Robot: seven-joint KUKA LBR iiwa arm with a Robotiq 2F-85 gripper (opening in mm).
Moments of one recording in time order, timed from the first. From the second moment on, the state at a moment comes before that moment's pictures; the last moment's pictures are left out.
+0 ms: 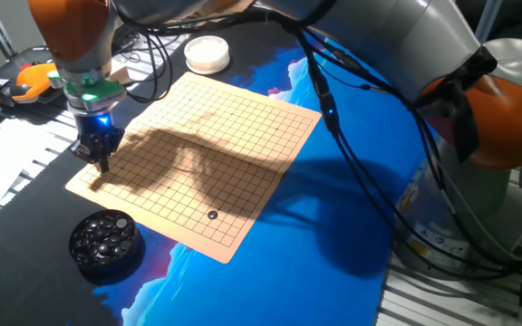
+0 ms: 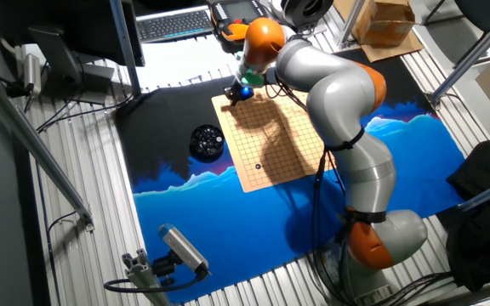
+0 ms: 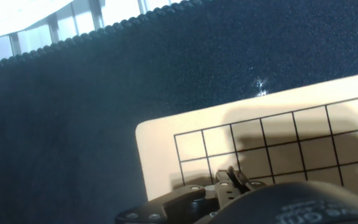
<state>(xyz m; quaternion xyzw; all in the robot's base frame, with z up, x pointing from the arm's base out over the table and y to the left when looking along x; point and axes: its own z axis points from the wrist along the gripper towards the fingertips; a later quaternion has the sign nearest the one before) 0.728 0.168 0.035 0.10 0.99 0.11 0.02</state>
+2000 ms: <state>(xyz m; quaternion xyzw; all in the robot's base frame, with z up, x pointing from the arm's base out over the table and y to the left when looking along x) 0.728 0.167 0.033 0.10 0.99 0.10 0.02</state>
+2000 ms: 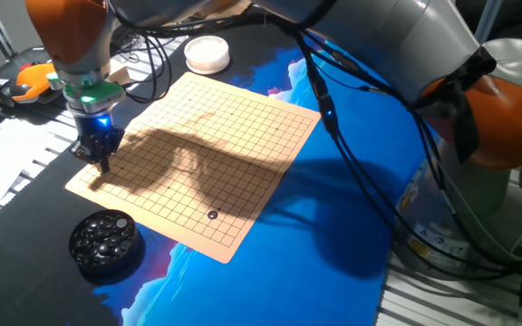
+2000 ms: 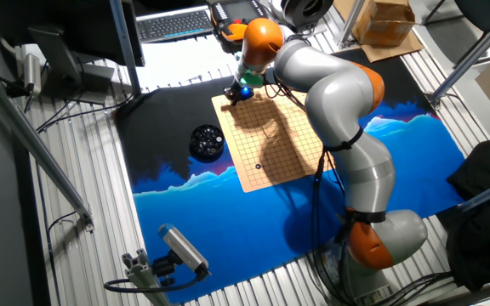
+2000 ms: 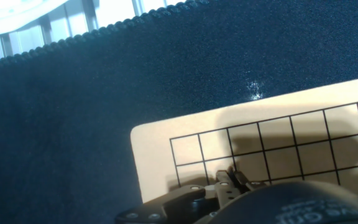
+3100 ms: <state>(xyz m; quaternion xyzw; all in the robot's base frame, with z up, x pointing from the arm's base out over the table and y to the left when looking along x) 0.728 0.167 0.031 0.10 0.99 0.10 0.02</state>
